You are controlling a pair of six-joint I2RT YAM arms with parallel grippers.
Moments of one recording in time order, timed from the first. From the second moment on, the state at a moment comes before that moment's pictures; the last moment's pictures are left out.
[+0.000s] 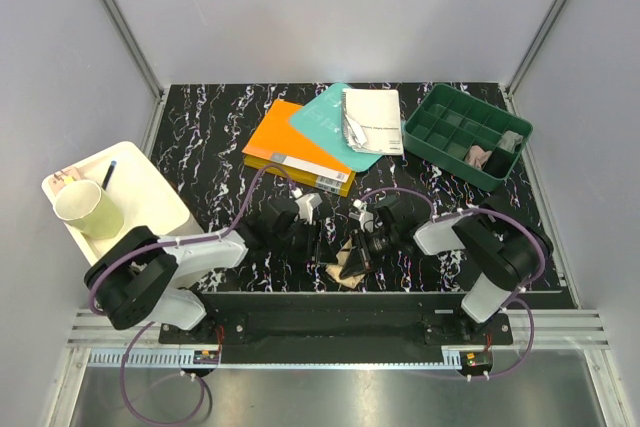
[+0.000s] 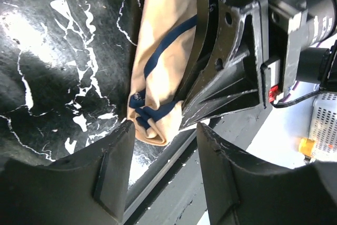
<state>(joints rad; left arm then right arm) -0.80 1.39 0.52 0.13 0.42 -0.73 0.65 1.67 0.50 0.27 -0.83 0.61</state>
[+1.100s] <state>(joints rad) -0.80 1.65 0.69 0.08 0.48 -0.74 0.60 1.50 0.57 0.01 -0.73 0.67</state>
